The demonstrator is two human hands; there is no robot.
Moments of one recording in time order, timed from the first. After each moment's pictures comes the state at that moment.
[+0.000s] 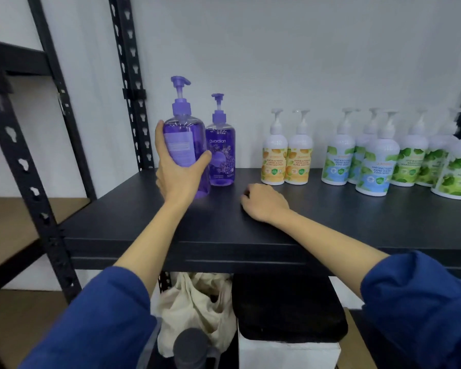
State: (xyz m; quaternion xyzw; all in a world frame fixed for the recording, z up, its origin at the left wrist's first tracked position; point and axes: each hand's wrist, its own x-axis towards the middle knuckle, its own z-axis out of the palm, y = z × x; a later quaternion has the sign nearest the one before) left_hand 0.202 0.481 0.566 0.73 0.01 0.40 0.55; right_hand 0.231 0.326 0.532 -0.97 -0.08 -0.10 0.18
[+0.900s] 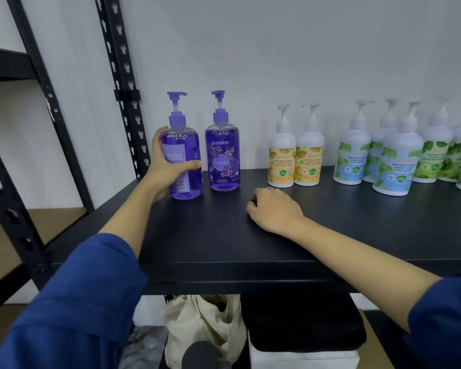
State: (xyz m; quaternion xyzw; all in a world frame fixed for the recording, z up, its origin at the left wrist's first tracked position) left_hand 0.280 0.540 0.571 0.74 -0.09 0.22 0.63; right_hand 0.228 0.328 0.535 -0.98 -0.09 -0.10 0.16
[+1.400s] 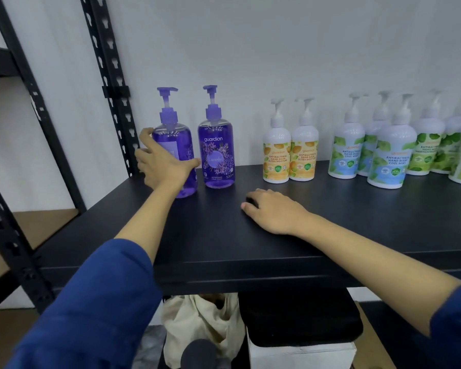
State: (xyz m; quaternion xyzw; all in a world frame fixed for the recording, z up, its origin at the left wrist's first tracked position) left_hand 0.277 0.504 0.574 0.82 0.14 0.36 0.42; right_hand 0.224 0.317 0.534 -0.98 -0.15 -0.04 0.13
